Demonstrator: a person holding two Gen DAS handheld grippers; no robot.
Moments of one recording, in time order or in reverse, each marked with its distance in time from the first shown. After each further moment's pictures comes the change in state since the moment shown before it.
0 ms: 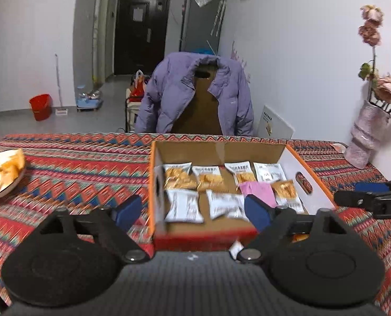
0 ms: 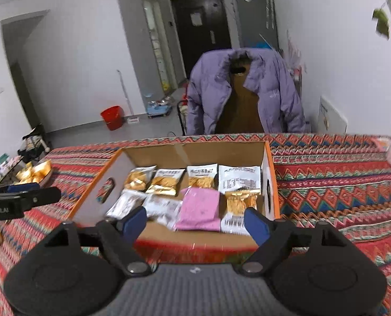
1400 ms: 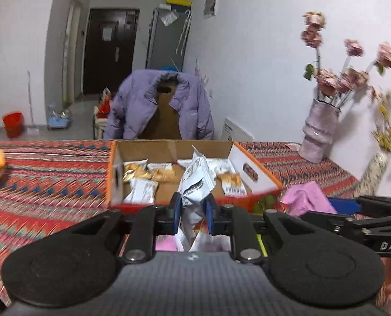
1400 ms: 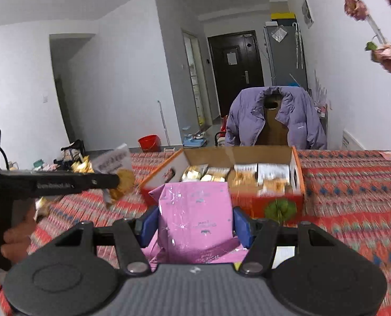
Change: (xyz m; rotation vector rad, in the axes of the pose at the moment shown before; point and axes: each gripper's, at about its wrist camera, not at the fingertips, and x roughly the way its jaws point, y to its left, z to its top) left arm -0.031 -0.032 -0.035 0.036 -0.062 -0.163; right arm -0.066 0.030 -0.069 -0.003 -0.158 0.153
